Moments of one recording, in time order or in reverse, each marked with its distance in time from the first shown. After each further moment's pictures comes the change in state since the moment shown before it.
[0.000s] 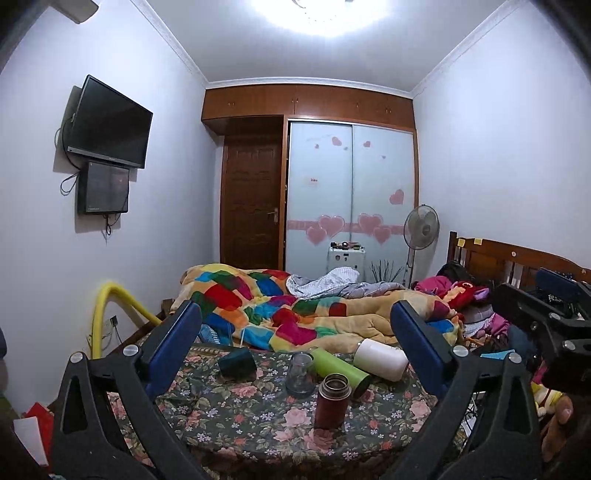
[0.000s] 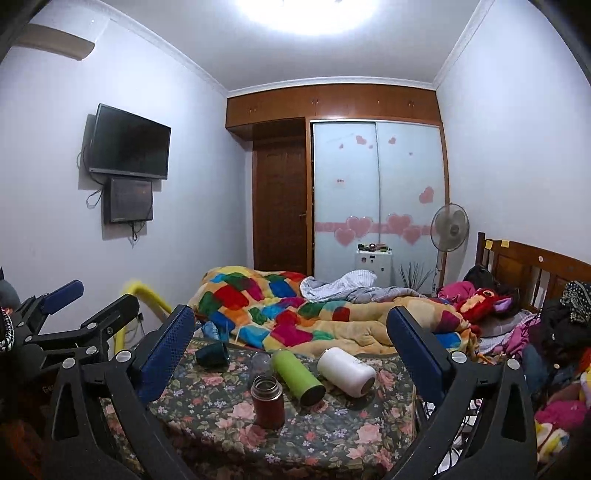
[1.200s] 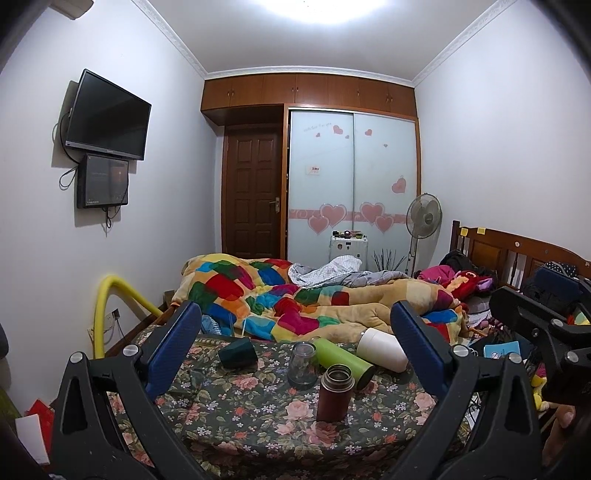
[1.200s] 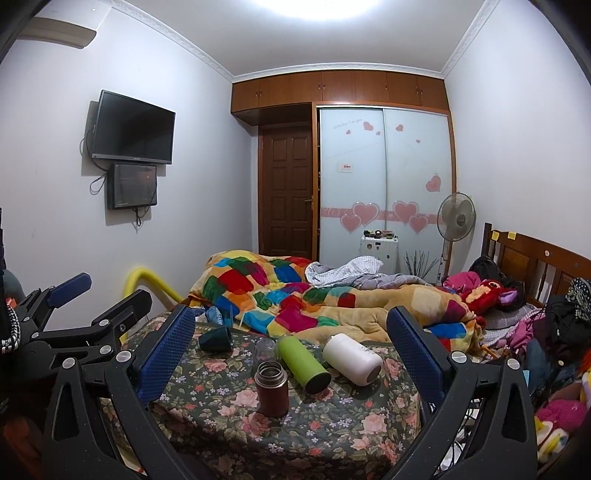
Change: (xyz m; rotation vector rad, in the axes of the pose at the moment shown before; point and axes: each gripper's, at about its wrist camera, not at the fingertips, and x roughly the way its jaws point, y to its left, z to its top) left arm 0.009 -0.004 -0.006 0.014 0.041 0.009; right arm 0.001 0.004 -0.002 -0.016 0.055 0.013
